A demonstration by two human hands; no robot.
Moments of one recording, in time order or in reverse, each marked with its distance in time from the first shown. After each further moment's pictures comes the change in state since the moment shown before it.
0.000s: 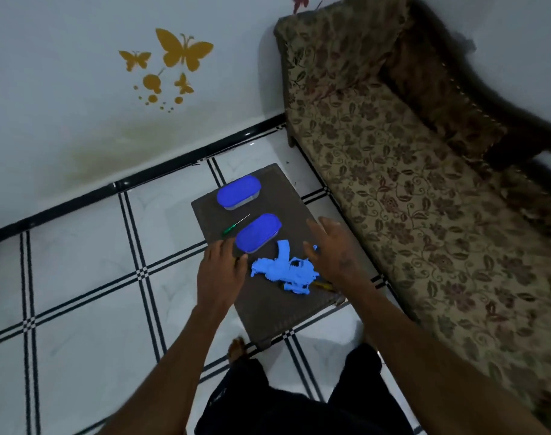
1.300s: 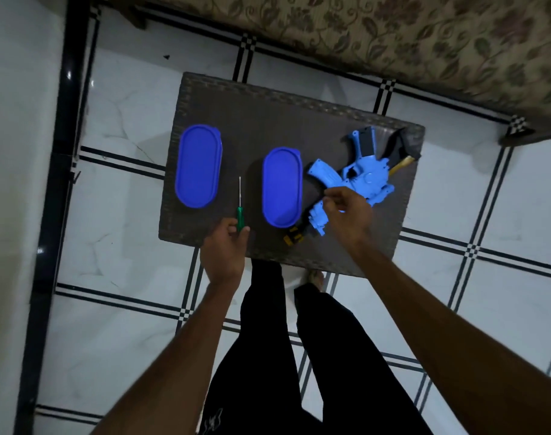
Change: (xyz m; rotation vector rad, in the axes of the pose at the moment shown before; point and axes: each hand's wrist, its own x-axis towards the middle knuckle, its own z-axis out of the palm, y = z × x) left_hand 0.263 -0.199 0.154 -0.053 -0.644 0.273; right_hand 0.094 -0.103 0.248 0.668 0.442 1.506
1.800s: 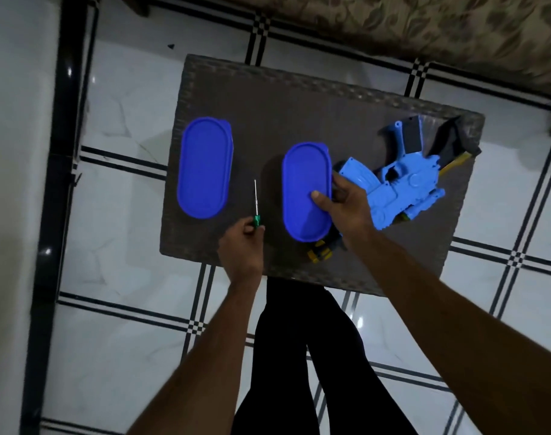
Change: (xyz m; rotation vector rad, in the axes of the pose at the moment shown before) left_hand 0.060 -0.026 0.059 -0.152 -0.004 -0.172; right_hand 0.064 0.018 0.095 0.369 -0.153 0.085
